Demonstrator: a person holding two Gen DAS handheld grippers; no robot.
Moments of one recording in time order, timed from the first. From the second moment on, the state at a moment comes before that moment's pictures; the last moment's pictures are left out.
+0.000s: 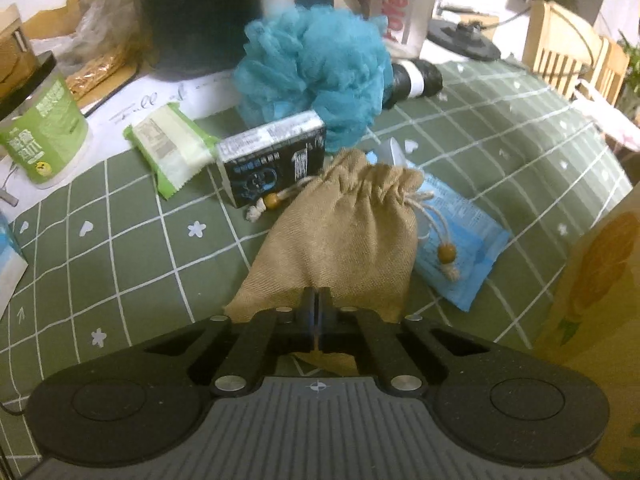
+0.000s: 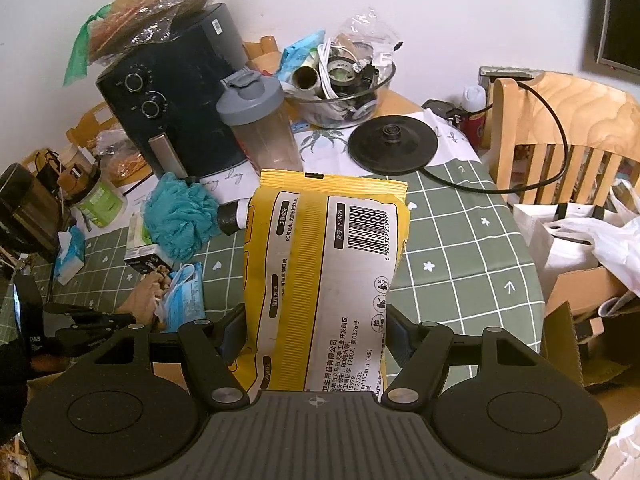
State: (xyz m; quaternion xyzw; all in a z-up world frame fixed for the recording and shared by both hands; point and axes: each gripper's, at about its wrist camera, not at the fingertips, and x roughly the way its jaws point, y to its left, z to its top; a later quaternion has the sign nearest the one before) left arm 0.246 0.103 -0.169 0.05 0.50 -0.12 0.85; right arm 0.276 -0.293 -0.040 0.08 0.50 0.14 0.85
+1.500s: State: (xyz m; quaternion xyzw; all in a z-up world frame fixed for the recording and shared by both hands) left arm 0.119 0.060 0.033 -0.04 0.35 -0.01 0.94; right arm 0.244 -0.275 0.024 0.01 0.44 0.34 0.83
